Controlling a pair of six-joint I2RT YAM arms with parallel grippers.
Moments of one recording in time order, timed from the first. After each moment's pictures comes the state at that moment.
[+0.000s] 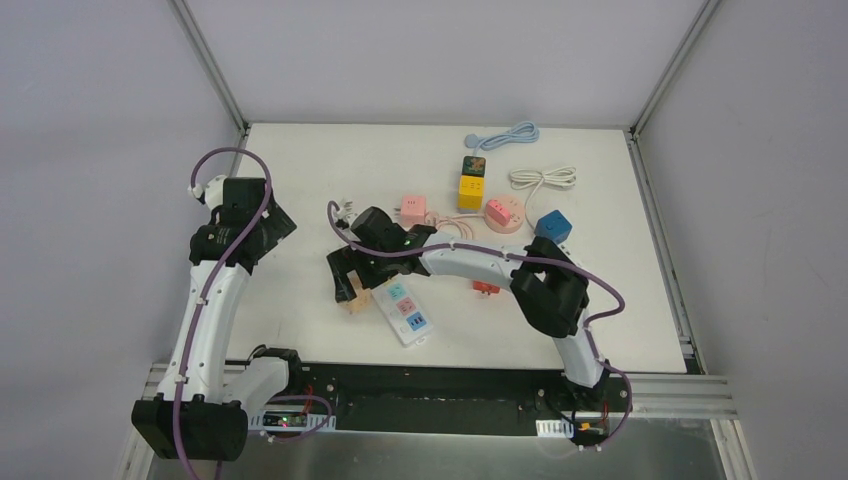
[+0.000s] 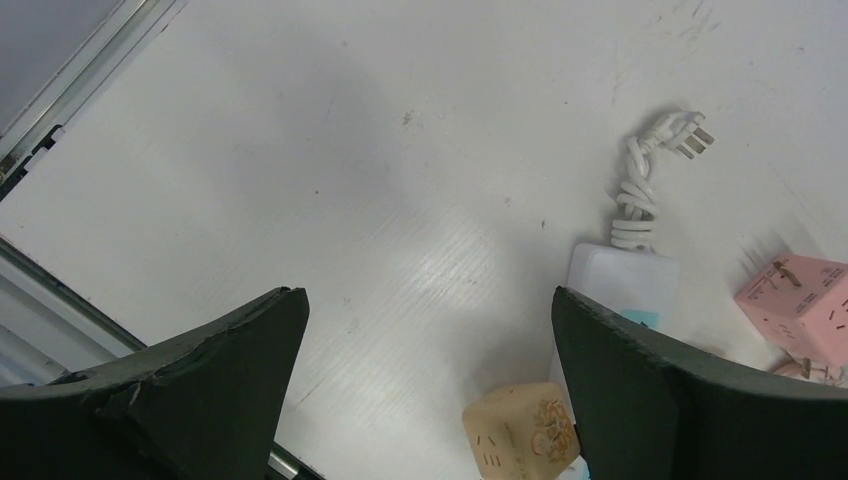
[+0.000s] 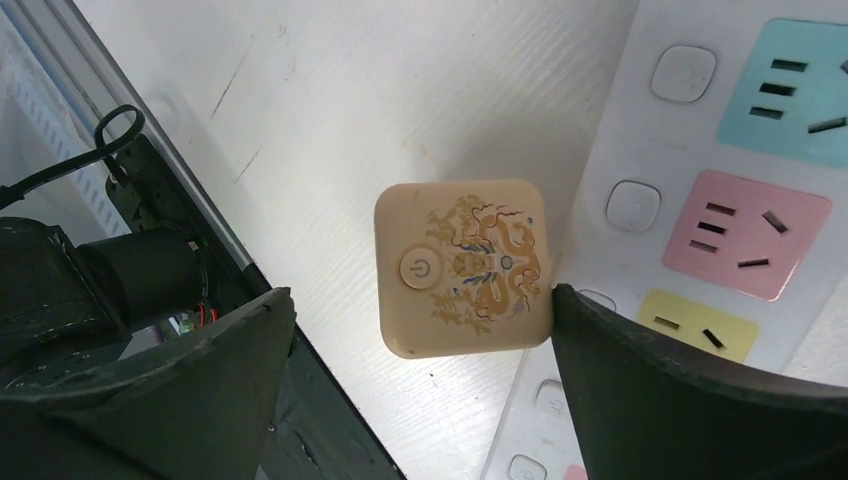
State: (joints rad) left arm -0.02 0.99 1.07 -0.96 -0.43 -0.66; right arm 1.10 2.06 1.60 -0.39 -0.24 0.48
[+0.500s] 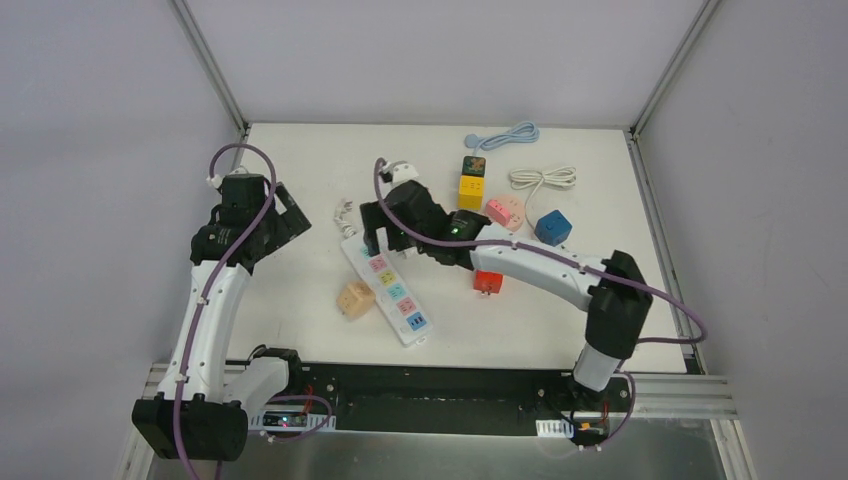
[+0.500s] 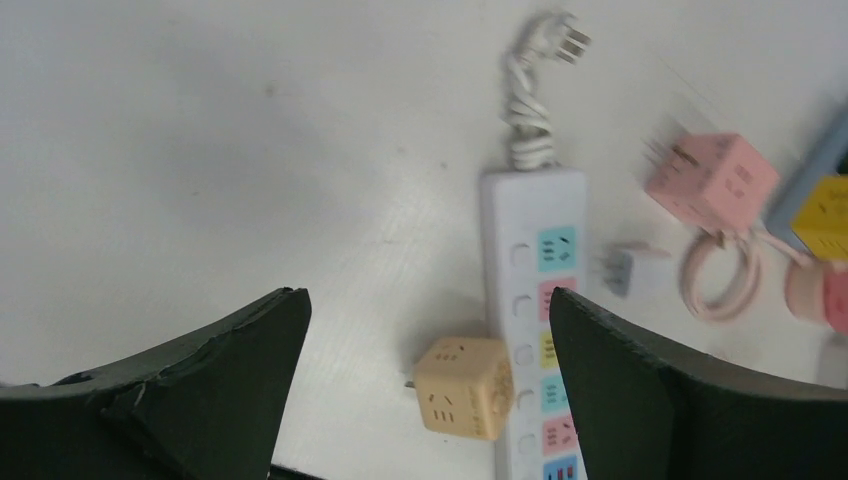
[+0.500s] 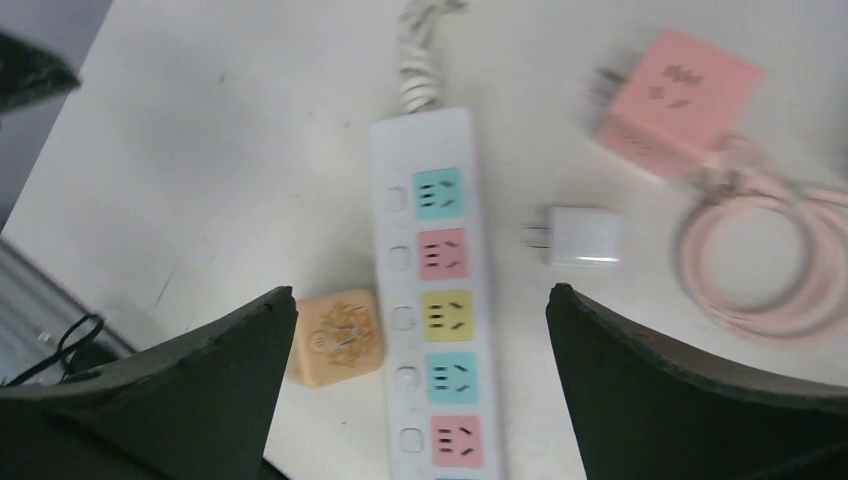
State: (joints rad) left arm -0.02 0.99 1.06 -0.89 -0.22 -0.58; right arm 1.07 1.77 1.51 -0.38 0.20 0.48
